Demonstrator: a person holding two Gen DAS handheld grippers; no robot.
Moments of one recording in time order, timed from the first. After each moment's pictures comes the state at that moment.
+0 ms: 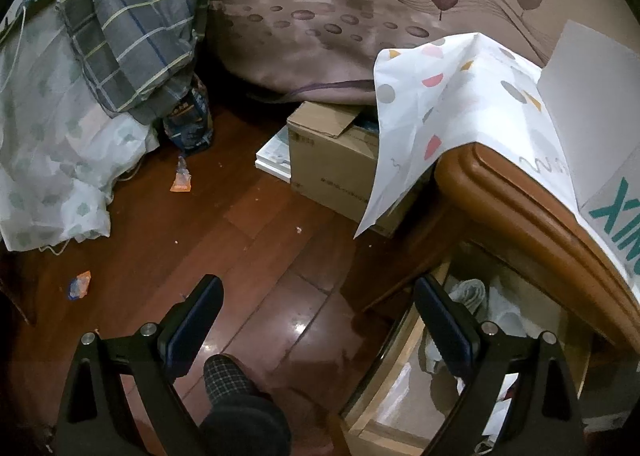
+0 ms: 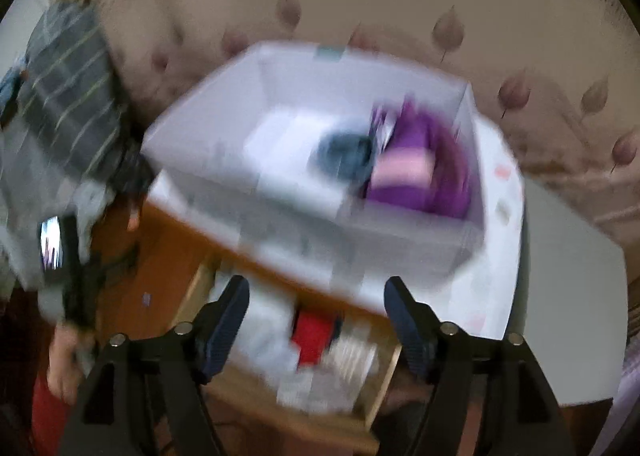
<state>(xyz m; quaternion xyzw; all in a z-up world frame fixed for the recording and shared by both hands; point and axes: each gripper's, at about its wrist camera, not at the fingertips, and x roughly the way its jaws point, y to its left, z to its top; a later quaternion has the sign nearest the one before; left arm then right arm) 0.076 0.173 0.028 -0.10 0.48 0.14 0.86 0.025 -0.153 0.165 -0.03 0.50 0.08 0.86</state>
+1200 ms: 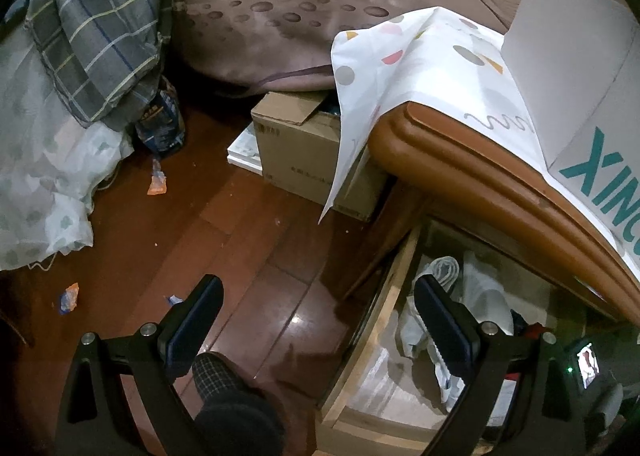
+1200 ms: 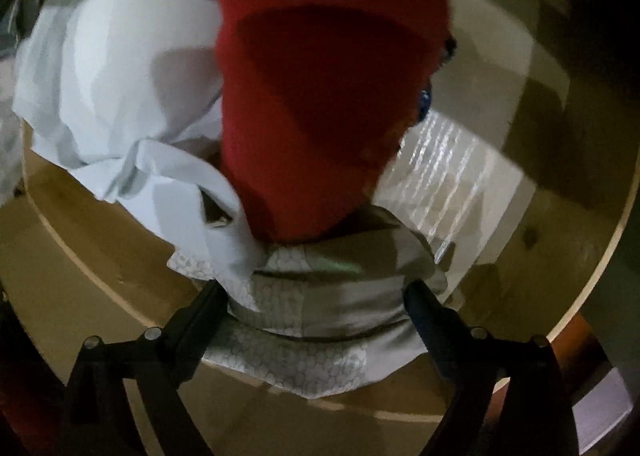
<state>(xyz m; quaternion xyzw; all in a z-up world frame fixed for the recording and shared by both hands) 0.081 0.145 0.022 -0.08 0.50 0.09 0.86 0.062 -0.142 -0.156 -0.03 0.82 0.10 0.57</state>
